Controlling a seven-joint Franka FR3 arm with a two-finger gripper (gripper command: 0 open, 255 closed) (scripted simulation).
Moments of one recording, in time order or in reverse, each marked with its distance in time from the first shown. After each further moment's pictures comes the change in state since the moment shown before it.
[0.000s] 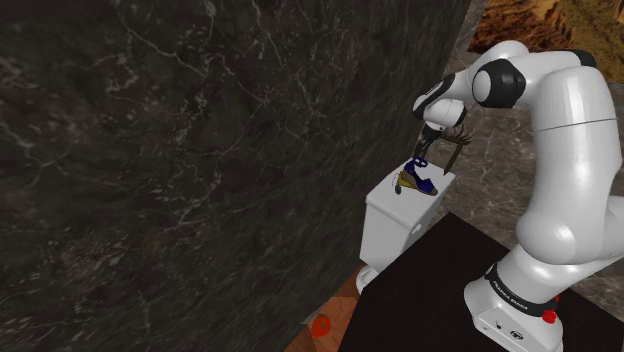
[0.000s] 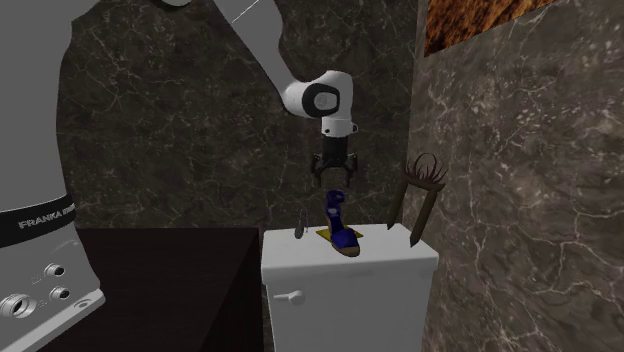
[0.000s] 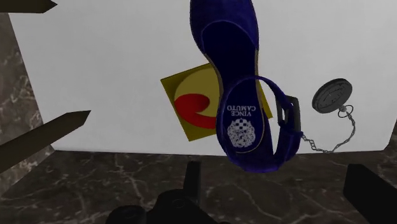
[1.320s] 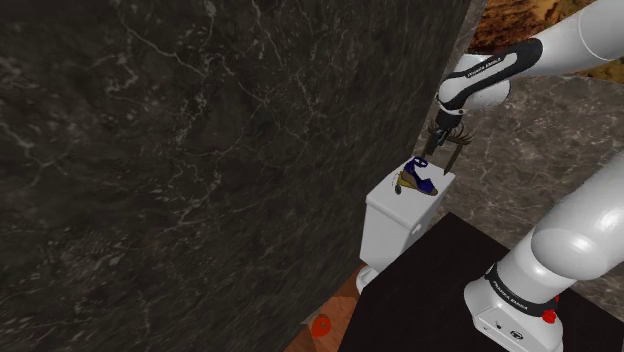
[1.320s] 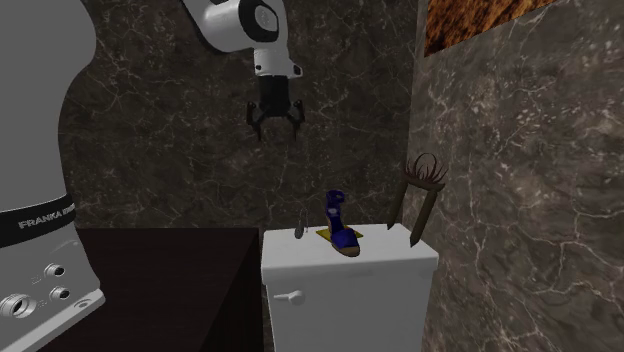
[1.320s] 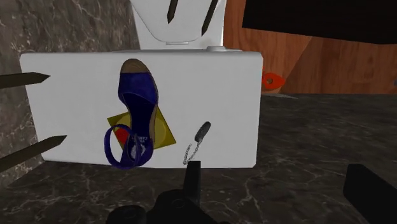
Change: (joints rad) arm 0.331 -0.792 -0.161 -0.676 -0.572 -0.060 0.502
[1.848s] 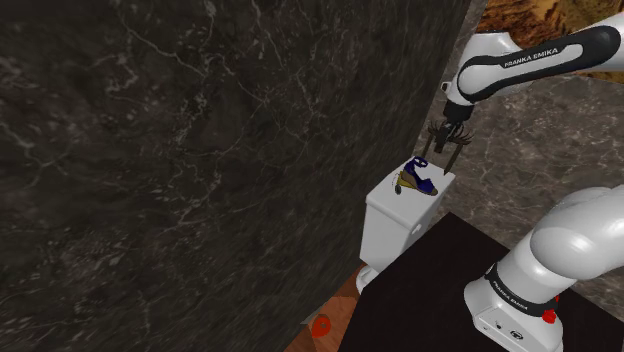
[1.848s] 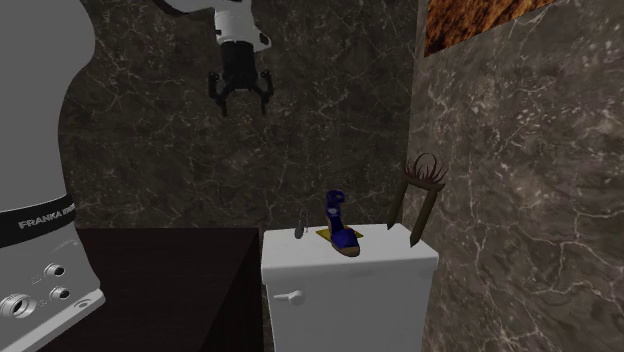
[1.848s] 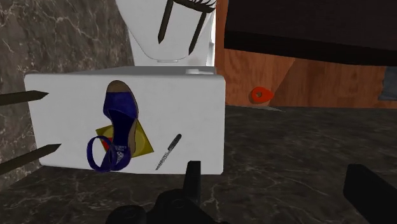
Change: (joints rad) arm -0.019 -0.337 0.142 -0.134 -0.168 -0.230 0.224
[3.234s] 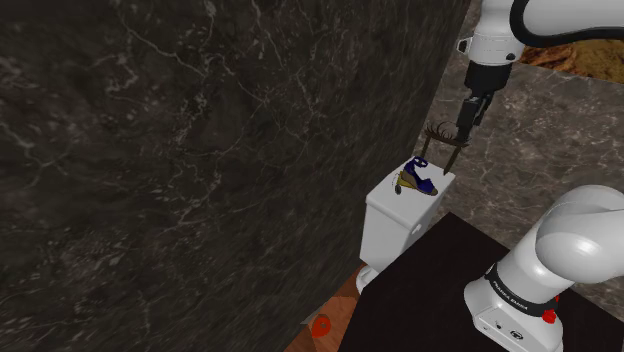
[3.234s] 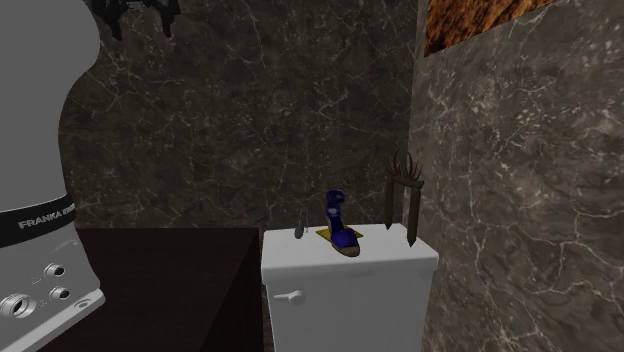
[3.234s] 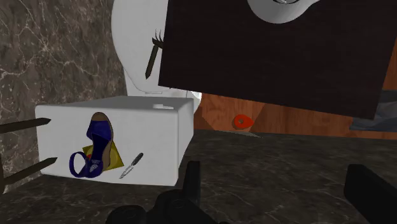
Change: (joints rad) arm 0.093 -0.420 0.377 0.088 0.129 -0.639 0.293
